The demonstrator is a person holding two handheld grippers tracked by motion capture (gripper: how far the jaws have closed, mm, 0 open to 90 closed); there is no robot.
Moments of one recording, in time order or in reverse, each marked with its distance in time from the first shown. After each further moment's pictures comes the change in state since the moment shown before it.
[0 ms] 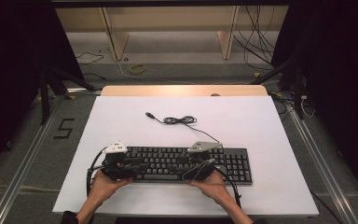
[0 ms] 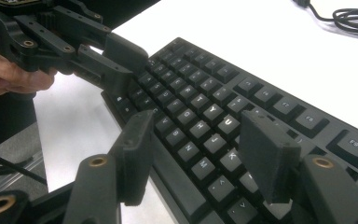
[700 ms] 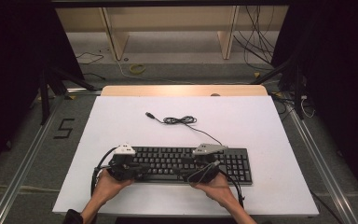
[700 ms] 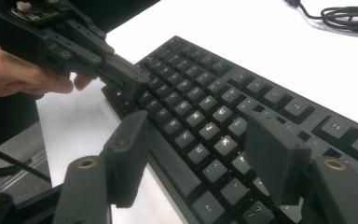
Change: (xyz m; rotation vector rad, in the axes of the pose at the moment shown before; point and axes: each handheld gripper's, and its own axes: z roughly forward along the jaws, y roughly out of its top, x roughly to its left) left arm -0.004 0.000 0.018 0.101 -0.009 0.050; right arm -0.001 -0.007 -0.012 -0.014 -0.007 0.003
